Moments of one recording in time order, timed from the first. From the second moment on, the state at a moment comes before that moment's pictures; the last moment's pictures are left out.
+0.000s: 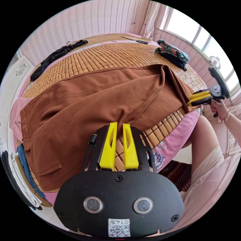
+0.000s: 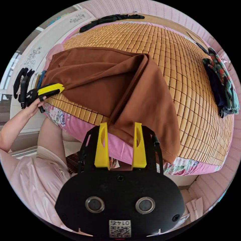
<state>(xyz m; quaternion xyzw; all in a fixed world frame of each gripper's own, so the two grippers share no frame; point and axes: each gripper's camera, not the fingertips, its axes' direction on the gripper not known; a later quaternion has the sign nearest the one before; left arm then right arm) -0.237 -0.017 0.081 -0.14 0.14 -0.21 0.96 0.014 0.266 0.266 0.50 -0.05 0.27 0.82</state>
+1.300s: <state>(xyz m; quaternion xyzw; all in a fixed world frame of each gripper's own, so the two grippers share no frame) -0.270 -0.058 -0.035 -0.10 0.13 -0.13 0.98 0.036 0.415 0.363 0.63 0.02 0.42 0.66</state>
